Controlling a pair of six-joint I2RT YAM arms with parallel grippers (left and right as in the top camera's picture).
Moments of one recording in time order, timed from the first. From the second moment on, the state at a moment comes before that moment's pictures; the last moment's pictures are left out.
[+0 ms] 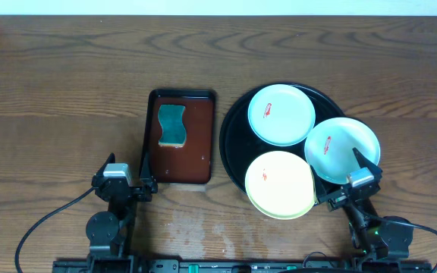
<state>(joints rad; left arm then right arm) -0.01 0.01 0.01 -0.09 0.03 -0.07 -0.02 0.01 0.01 -0.04 -0.39 -0.14</state>
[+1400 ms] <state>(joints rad) -0.01 1.44 1.75 -1.25 0.34 -0.18 -0.02 1.61 1.61 -1.19 -0.40 -0.03</state>
